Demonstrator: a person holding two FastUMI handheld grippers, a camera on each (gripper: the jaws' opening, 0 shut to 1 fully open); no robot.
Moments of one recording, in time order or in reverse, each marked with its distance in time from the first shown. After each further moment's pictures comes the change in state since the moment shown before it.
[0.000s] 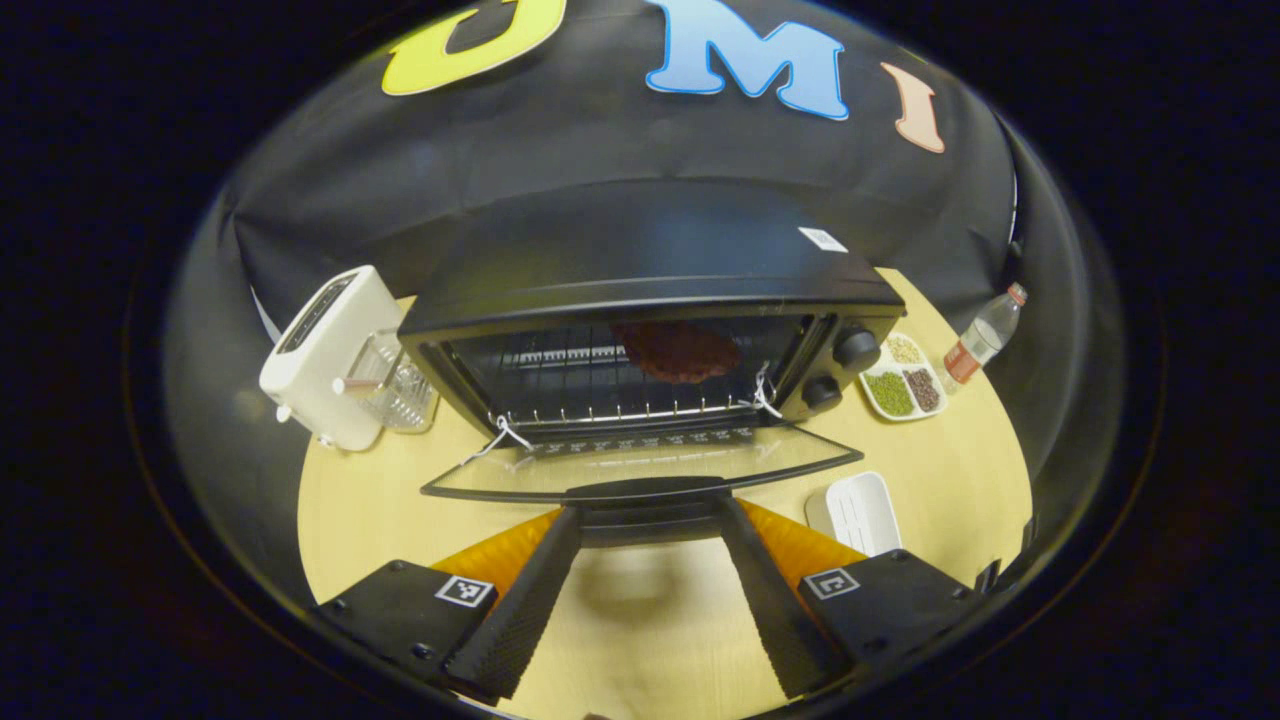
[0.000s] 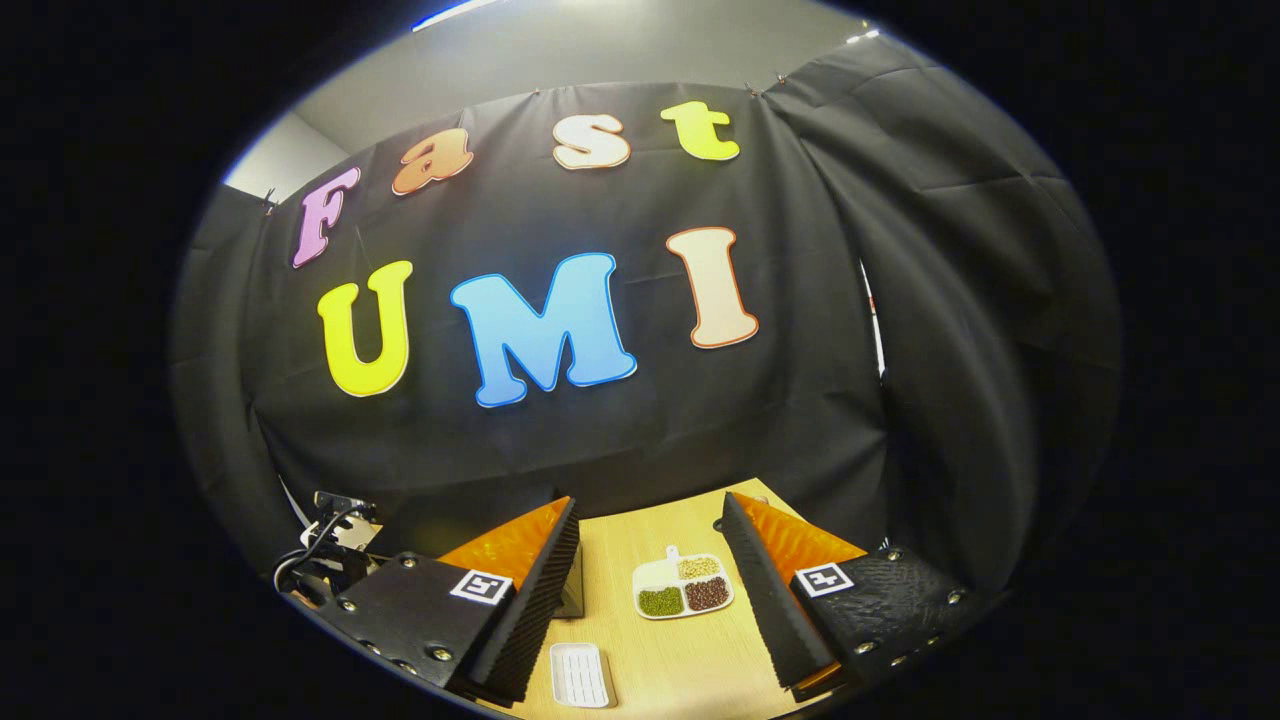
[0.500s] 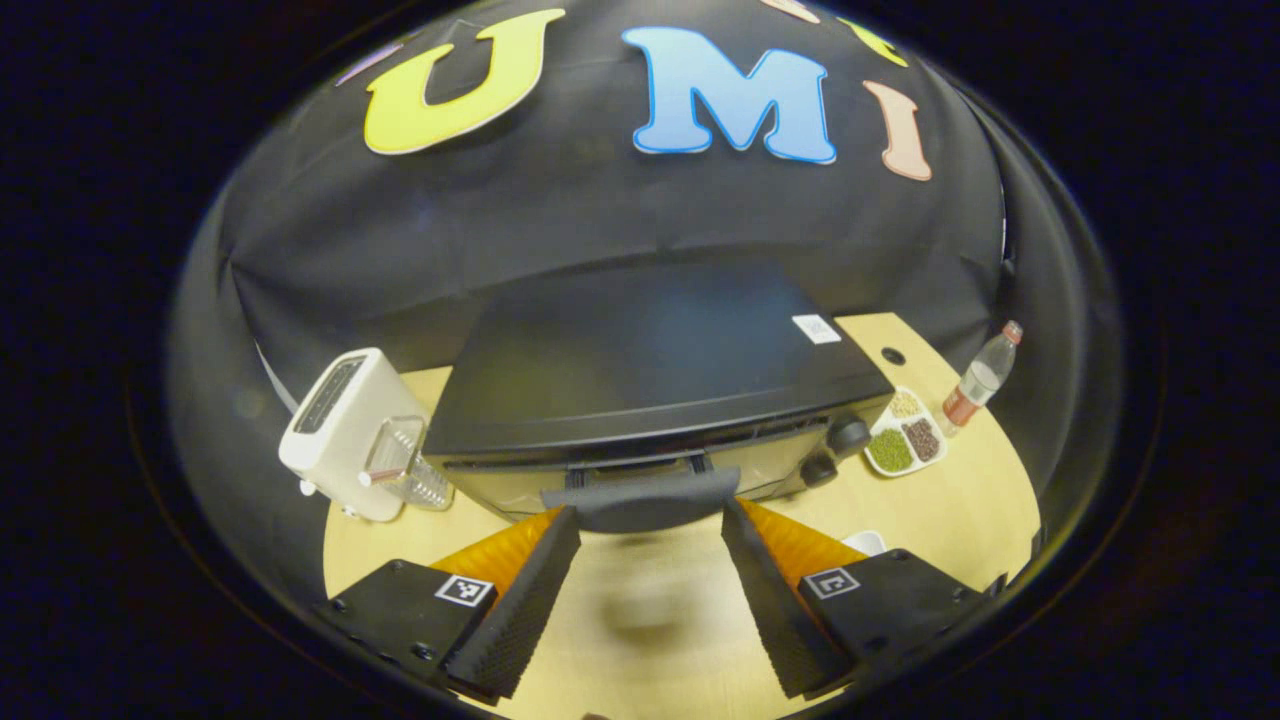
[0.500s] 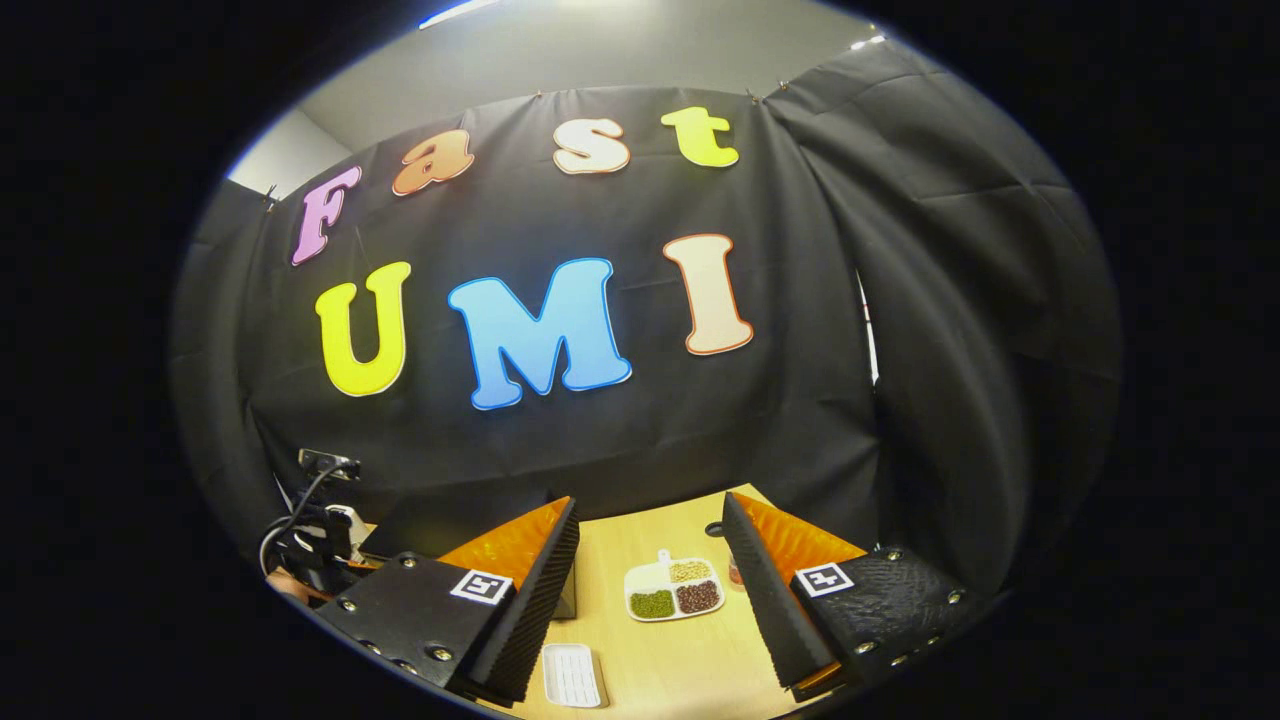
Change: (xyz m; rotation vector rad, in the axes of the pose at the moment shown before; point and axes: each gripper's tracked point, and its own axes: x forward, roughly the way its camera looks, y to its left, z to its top) left arm -0.022 0.005 0.066 0.054 -0.206 0.023; right arm -0.007 -0.010 0.007 -0.023 -0.023 -0.026
